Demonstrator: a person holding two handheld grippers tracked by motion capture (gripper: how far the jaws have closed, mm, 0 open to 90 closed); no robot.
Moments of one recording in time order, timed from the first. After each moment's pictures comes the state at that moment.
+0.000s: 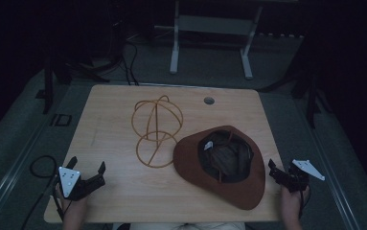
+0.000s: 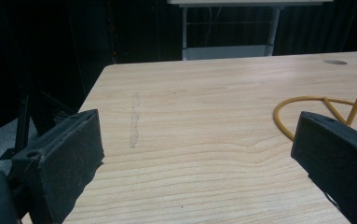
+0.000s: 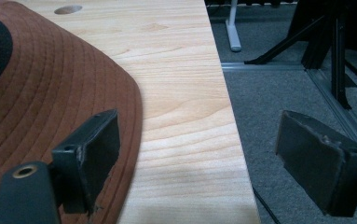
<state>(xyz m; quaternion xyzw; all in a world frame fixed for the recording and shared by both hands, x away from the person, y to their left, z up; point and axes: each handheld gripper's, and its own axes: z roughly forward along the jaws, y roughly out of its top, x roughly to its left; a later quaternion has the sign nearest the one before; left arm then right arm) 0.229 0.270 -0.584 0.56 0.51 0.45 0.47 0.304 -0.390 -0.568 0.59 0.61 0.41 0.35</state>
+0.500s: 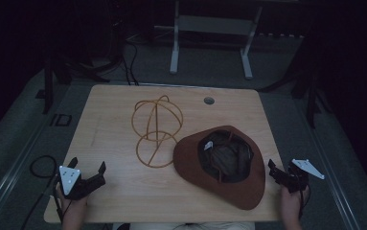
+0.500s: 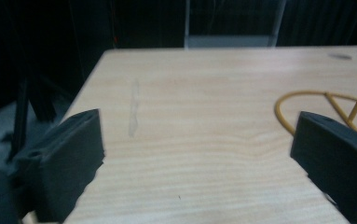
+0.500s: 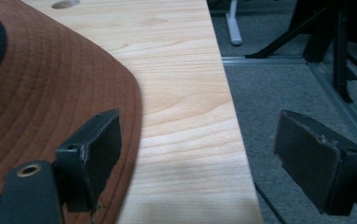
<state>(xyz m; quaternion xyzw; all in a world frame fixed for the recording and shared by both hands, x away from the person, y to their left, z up) 0.231 0.268 -0.582 0.57 0.53 0.42 0.46 0.306 -0.390 -0.569 0.59 0.61 0.40 0.34</state>
